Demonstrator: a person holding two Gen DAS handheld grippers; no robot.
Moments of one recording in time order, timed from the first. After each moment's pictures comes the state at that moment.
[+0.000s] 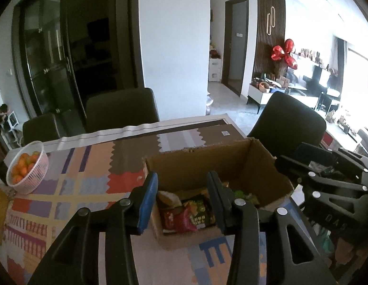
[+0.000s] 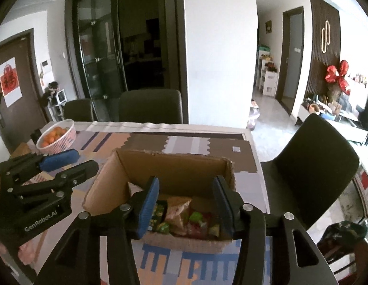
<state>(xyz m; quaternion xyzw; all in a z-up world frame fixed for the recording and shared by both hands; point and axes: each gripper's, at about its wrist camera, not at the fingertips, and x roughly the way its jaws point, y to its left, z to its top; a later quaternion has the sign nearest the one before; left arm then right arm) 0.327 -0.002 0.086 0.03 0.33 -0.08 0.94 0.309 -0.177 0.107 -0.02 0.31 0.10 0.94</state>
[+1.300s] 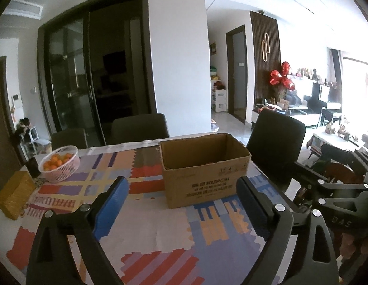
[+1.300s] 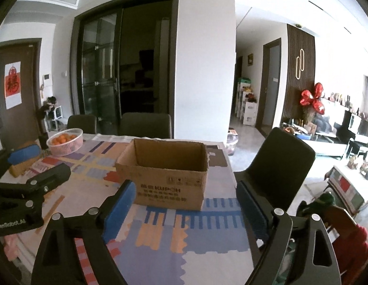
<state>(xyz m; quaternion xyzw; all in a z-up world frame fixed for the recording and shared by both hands) 0.113 0.002 0.108 0.04 0.22 -0.05 0.97 0.095 -0.192 0.125 -0.04 0.21 0.05 0.98</state>
